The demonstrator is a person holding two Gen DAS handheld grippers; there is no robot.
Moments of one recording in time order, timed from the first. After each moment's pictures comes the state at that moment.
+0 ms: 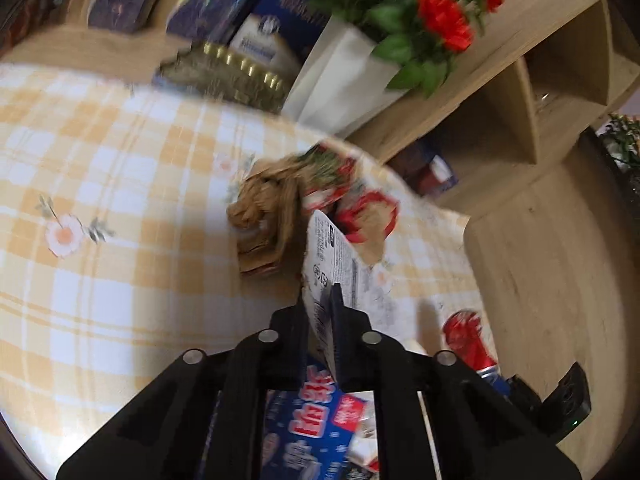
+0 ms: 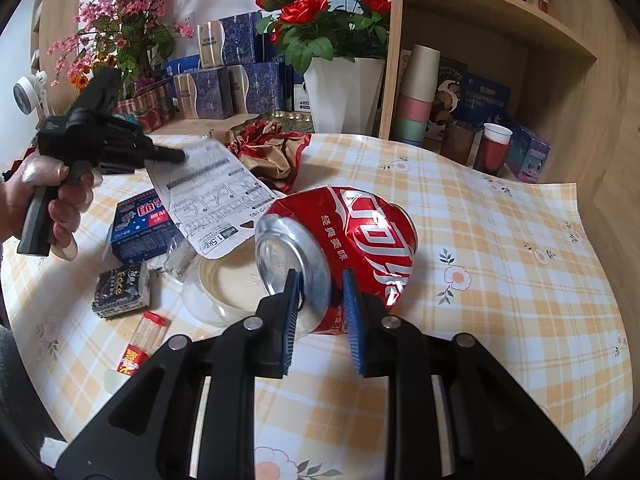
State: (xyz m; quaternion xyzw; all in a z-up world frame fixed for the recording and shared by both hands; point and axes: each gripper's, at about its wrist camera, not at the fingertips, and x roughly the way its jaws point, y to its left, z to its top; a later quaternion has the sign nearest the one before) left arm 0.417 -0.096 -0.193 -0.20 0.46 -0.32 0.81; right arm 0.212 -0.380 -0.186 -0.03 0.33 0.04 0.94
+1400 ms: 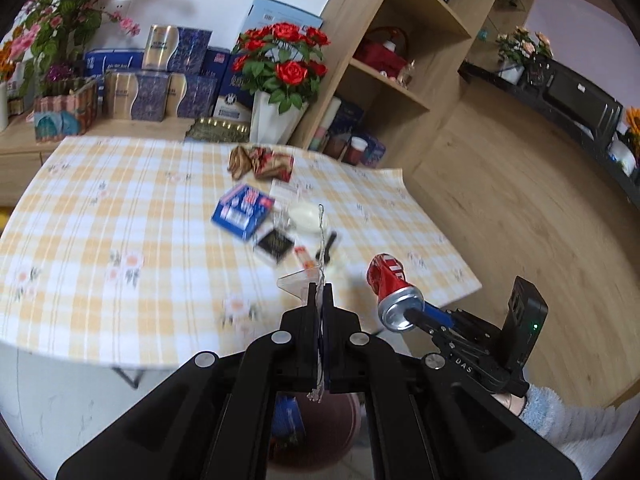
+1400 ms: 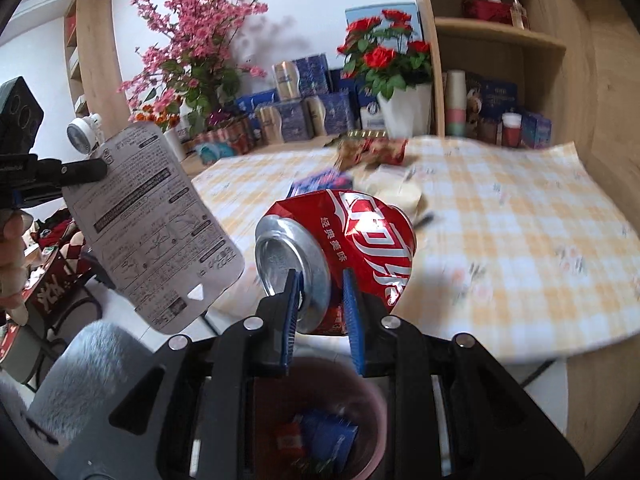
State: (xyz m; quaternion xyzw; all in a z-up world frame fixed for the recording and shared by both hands) left arm 0.040 0.029 -0.059 -0.08 0.37 -0.34 0.86; right arm -0.026 -0.253 -0.156 0.07 0.29 0.10 0.95
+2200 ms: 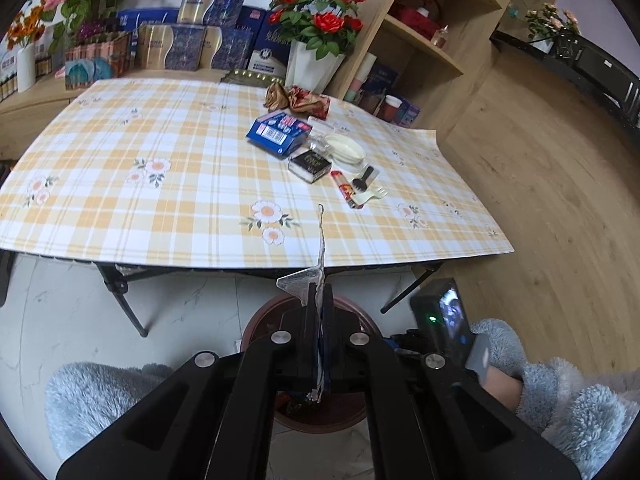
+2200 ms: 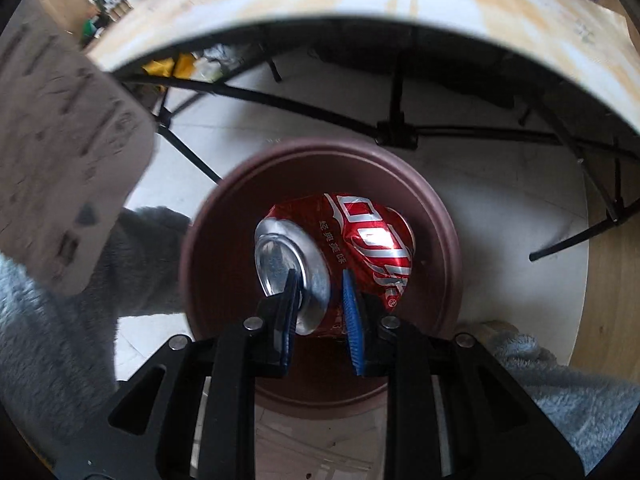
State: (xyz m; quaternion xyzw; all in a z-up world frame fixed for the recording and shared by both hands) left arm -0.001 0.037 -0.143 -0.07 0.42 -0.28 0.86; right arm 0.001 -0.193 -0.332 0.04 0.60 0.09 0.80
